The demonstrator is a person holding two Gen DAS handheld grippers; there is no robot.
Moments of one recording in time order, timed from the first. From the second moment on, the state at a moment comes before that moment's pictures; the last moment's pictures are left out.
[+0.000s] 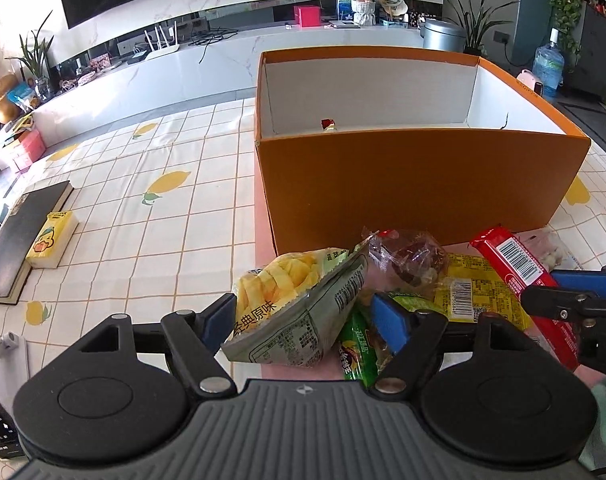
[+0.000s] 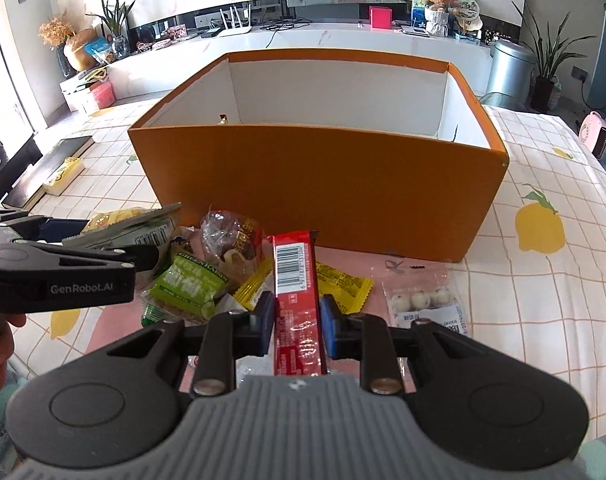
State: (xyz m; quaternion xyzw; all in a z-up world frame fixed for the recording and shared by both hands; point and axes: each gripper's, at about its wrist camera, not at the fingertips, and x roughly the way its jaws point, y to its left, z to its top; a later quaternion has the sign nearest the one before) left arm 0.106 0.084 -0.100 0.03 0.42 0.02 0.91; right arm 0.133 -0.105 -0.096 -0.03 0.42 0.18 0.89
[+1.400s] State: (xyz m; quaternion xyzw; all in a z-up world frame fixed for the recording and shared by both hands) left arm 0.067 0.083 0.006 -0.02 0.31 -0.01 0.95; right arm 0.111 -0.122 0.002 -0.03 0.33 0.22 0.92
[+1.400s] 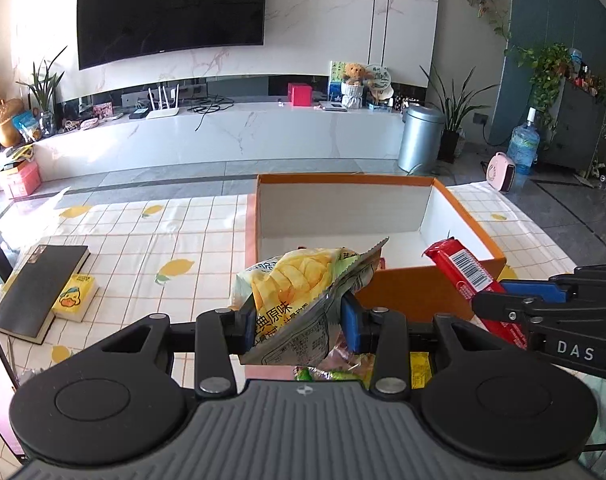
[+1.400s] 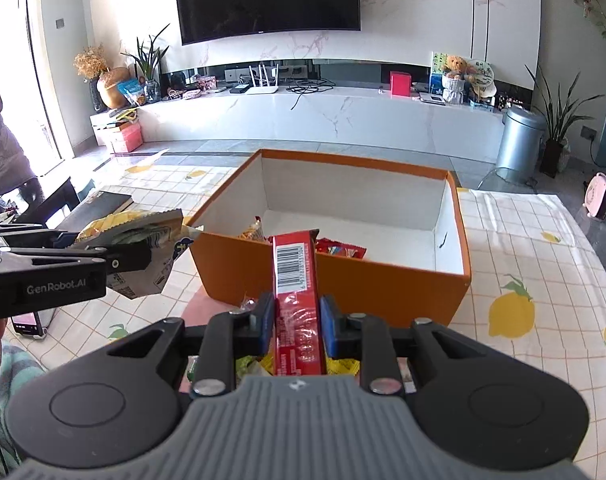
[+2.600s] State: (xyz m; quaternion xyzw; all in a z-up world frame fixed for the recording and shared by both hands) left arm 0.219 0.057 -0.045 -0.02 0.41 -0.04 0.91; right arm 0.304 -0.090 -0.064 -0.07 0.44 0.18 0.88
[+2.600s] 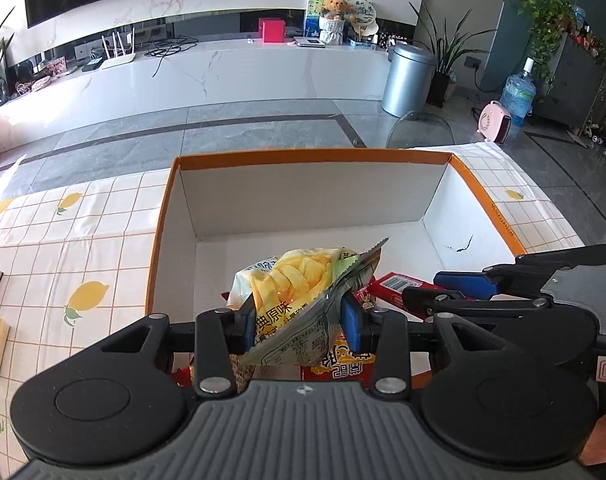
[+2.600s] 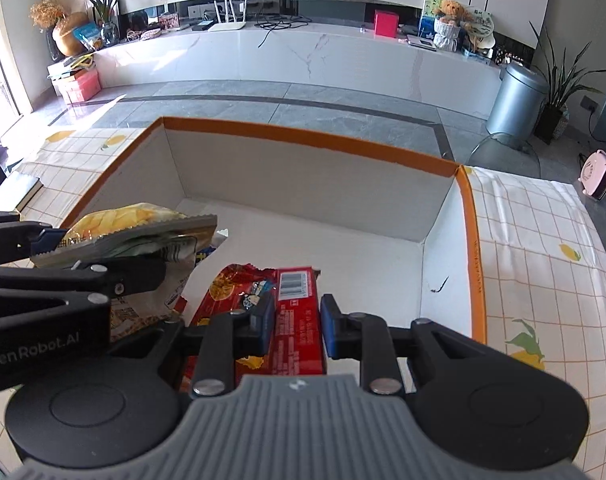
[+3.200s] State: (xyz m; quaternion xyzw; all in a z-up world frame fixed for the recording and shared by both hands) left arm 0.246 0.058 -0.061 -0.01 0.46 -0.04 0.89; right arm 0.325 -0.083 -0.100 -0.06 0.50 0.18 0.84
